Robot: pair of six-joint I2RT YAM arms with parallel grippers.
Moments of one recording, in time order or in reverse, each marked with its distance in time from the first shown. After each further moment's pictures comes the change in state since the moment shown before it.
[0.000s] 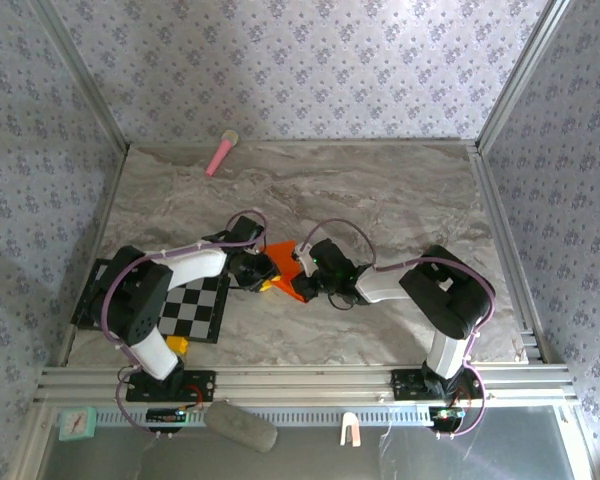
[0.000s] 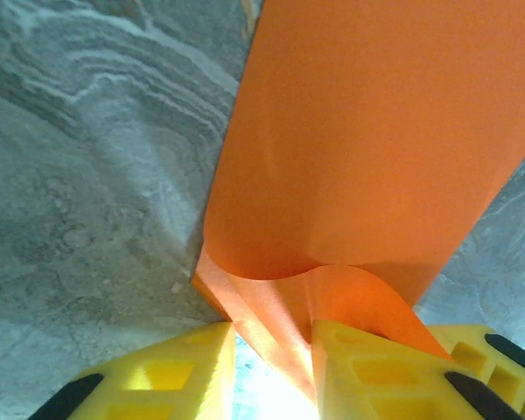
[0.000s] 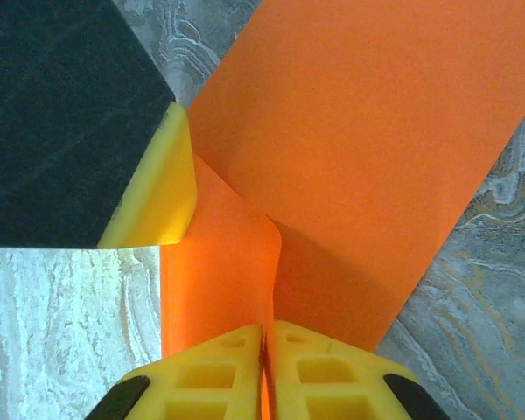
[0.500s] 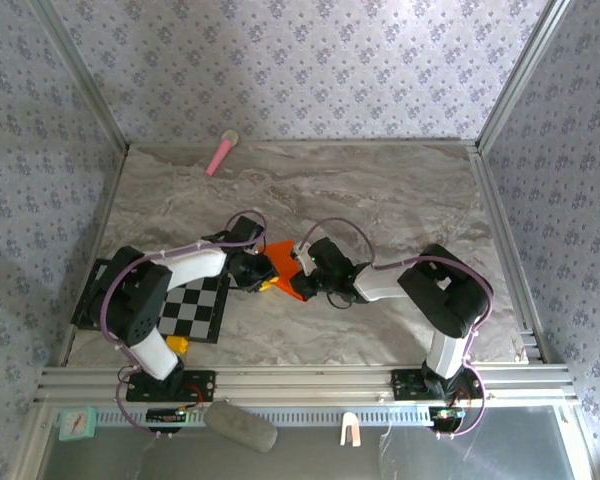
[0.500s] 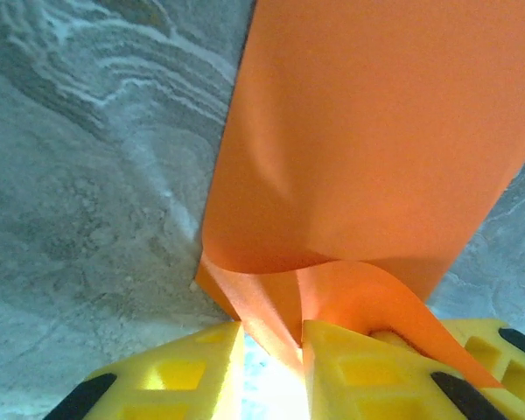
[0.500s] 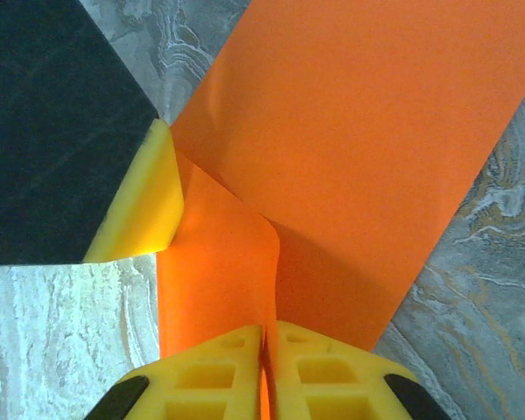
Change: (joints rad) left arm 0.000 -0.015 0.002 -0.024 -0.016 0.019; right arm 0.000 0.013 0.021 -0.015 -0.002 0.004
